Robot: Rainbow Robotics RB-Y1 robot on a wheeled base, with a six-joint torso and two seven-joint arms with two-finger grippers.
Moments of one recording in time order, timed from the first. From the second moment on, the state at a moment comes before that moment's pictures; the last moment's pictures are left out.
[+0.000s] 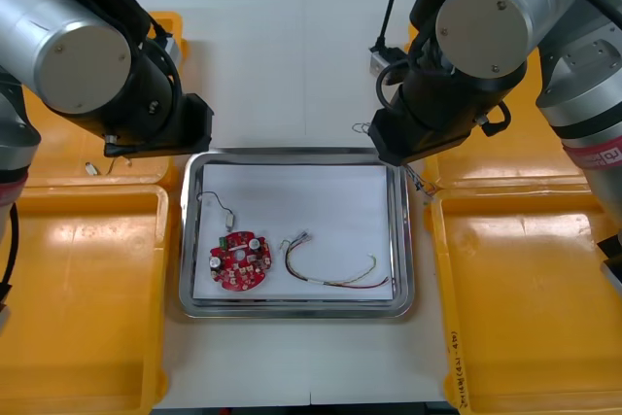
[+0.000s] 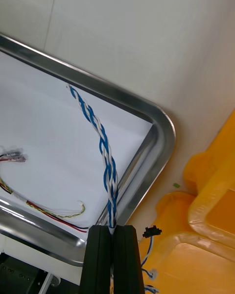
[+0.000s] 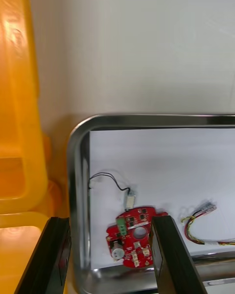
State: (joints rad) right arm -0.89 -0.50 0.41 -1.77 -0.86 1.92 1.13; left arm -0.69 0.57 -0.21 -1.97 0.70 1.91 -0.88
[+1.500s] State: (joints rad) right arm -0.91 -0.35 0.83 -1.71 -0.60 1.71 1.49; left arm -0.79 0.90 -0.03 -1.34 0.79 1.91 -0.89
